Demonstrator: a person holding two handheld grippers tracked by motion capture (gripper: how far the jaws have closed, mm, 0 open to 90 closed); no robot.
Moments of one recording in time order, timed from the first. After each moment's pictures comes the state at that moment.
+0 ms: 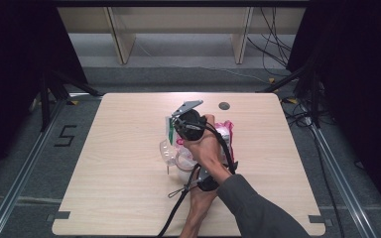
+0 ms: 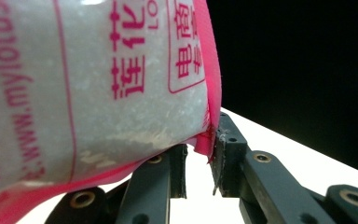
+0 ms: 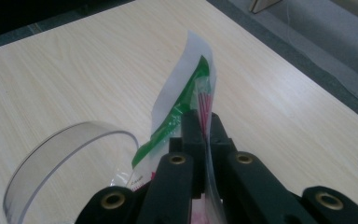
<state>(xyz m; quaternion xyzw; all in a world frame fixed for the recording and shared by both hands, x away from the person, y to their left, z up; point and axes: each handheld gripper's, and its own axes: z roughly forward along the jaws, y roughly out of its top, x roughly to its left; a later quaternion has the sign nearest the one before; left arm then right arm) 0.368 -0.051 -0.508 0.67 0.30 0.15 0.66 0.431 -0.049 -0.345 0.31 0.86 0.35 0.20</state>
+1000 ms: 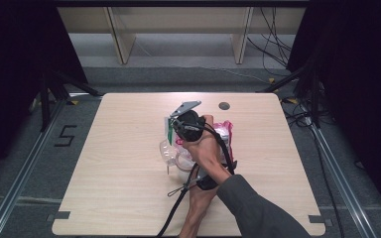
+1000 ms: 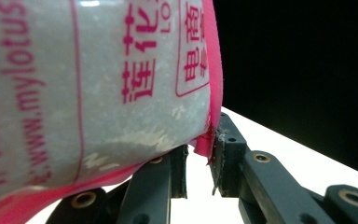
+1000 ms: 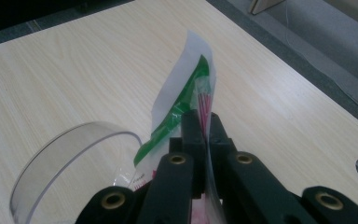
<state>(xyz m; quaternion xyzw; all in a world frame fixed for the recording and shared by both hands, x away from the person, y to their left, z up) 0.373 -0.041 -0.507 0.71 0.28 0.15 0.63 0.429 -0.046 -0.344 0.29 0.86 0.35 0.21</state>
